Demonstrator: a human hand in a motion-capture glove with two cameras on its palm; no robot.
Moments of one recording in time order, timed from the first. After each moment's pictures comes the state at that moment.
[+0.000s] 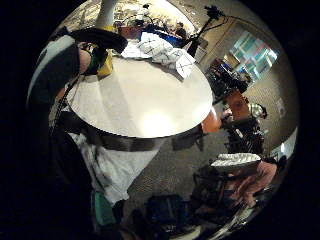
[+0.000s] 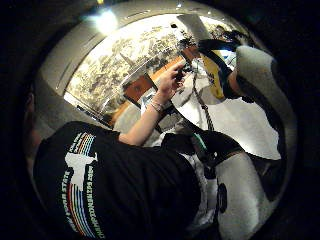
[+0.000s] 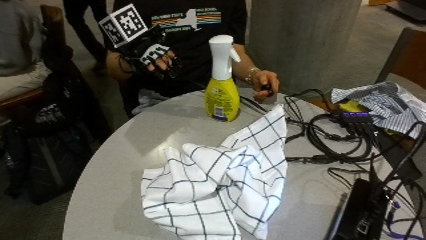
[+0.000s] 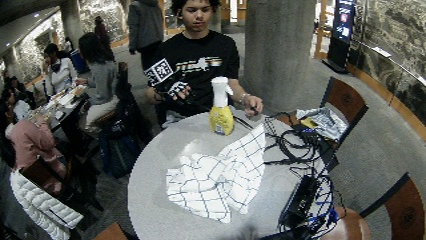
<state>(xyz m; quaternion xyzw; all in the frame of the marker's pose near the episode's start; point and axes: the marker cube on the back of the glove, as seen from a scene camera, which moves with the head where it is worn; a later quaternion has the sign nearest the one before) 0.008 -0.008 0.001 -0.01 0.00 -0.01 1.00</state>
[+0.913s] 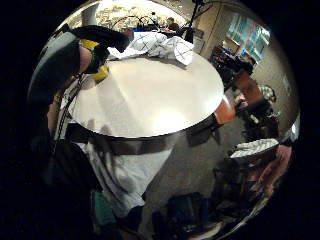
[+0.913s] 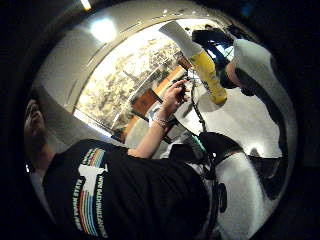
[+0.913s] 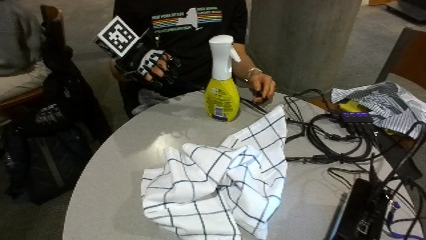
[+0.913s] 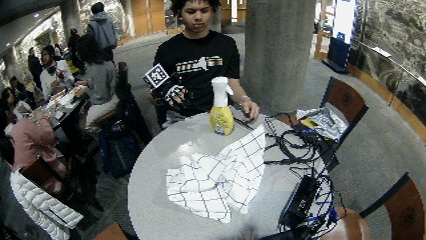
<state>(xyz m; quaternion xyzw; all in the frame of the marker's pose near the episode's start) 0.026 -0.010 0.016 0.02 -0.12 0.05 0.99</state>
